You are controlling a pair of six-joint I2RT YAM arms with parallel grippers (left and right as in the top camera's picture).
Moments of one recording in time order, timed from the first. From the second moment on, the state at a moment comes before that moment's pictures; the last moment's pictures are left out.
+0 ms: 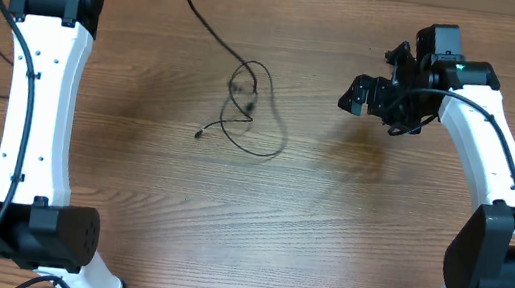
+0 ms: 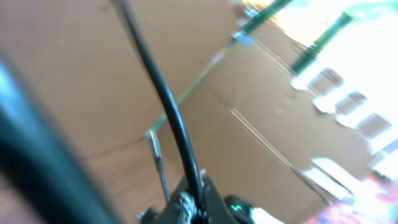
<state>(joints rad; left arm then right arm) 0.00 1.82 2.08 0.05 1.14 -0.96 0.09 1.88 1.57 -0.98 -0.38 0.18</state>
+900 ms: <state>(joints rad) -0.15 1.86 1.93 0.35 1.19 -1.51 0.09 1.88 1.57 -0.97 -0.35 0.23</state>
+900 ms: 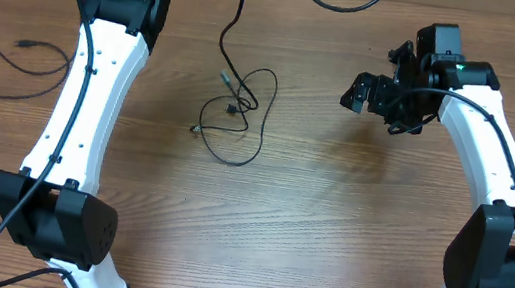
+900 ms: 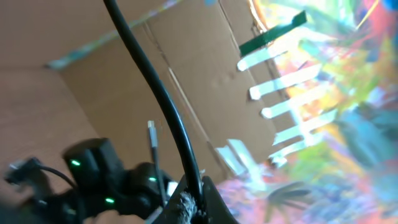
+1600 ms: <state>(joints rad) -0.26 1.86 1.93 -0.52 1.04 -1.57 0.09 1.88 1.57 -0.97 -0.35 0.23</state>
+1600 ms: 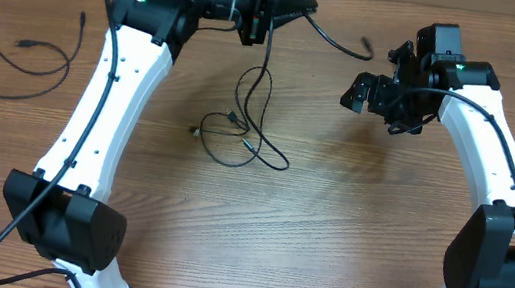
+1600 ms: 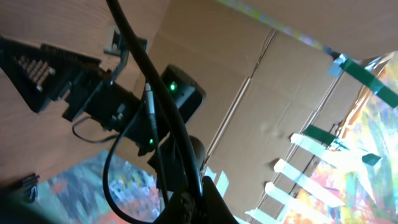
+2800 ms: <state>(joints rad) -0.06 1.89 1.94 -0.55 -0.05 -0.73 0.09 1.88 1.57 -0.94 -0.35 0.23</state>
